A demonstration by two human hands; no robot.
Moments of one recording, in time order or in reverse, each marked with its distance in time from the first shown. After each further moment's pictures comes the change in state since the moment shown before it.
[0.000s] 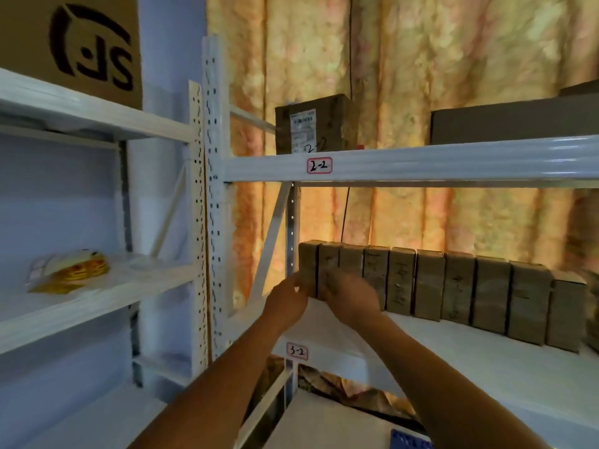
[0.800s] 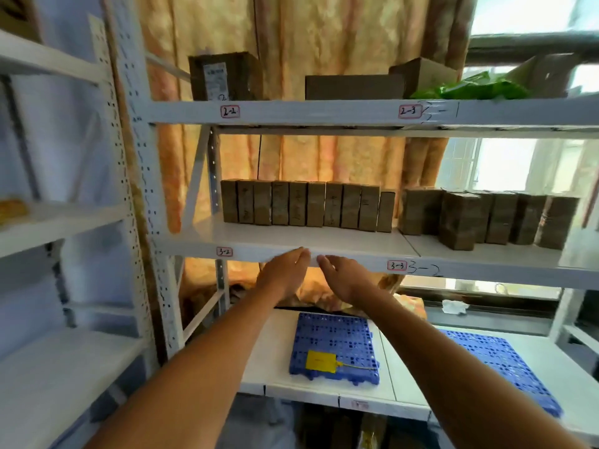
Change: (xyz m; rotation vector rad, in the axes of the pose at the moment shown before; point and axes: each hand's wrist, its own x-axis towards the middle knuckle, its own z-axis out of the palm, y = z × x) left_hand -0.237 0.096 0.085 0.250 -0.316 0.193; right_hand -0.274 0.063 -0.119 0.044 -0.157 0.352
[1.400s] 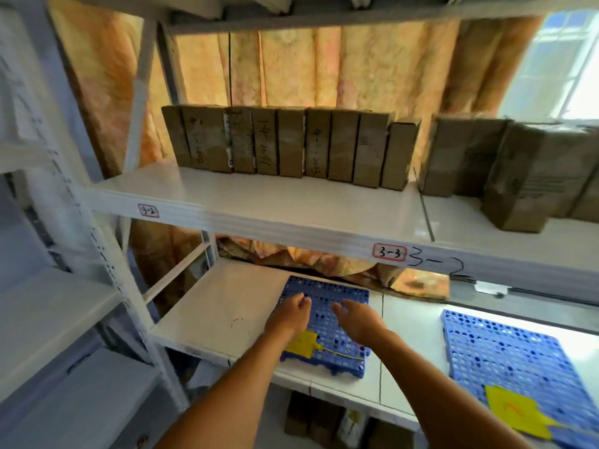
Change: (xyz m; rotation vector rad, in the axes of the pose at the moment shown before) left_hand 0.077 -0.061 0.275 -0.096 -0.265 -0.493; right_hand 0.082 0.252 0.145 -0.044 -0.477 0.114
